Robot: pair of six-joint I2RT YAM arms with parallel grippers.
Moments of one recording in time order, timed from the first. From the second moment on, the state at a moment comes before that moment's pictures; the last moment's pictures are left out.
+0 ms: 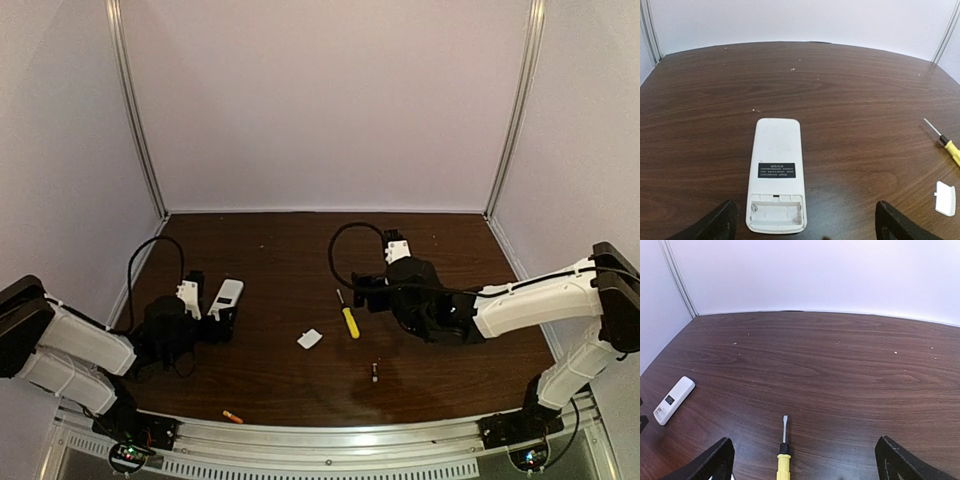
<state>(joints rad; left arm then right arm) -0.68 1.34 0.14 0.80 -0.34 -0.29 1.02 1.54 0.79 0.31 0.64 0.46</state>
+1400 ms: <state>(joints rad) -0.34 0.99 0.32 0.55 -0.65 0.13 0.53 1.18 0.66 0.14 0.76 0.26</state>
